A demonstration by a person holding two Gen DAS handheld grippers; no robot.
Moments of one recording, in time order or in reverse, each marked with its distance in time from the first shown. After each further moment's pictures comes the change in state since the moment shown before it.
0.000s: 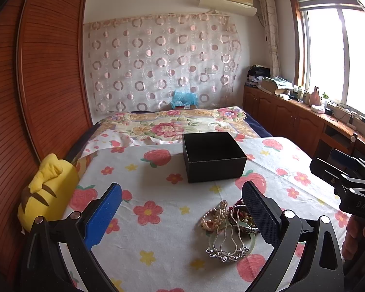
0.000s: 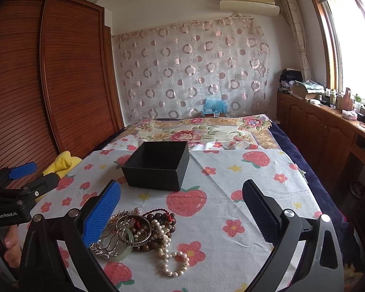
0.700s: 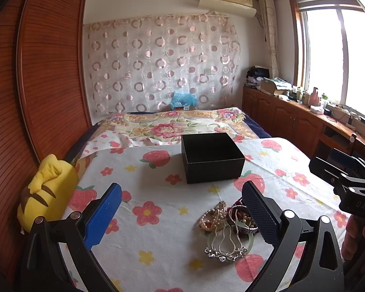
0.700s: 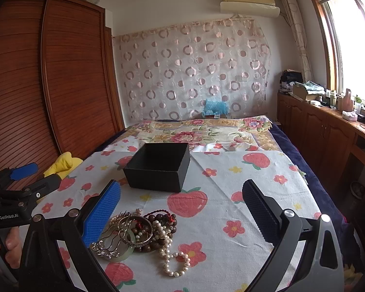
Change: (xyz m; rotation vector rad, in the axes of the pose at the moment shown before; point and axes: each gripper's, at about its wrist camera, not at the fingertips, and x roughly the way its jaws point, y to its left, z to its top) left arm 0.002 0.000 0.000 0.001 -0.002 -0.002; right arm -0.001 0.000 0.001 0.000 0.000 0.000
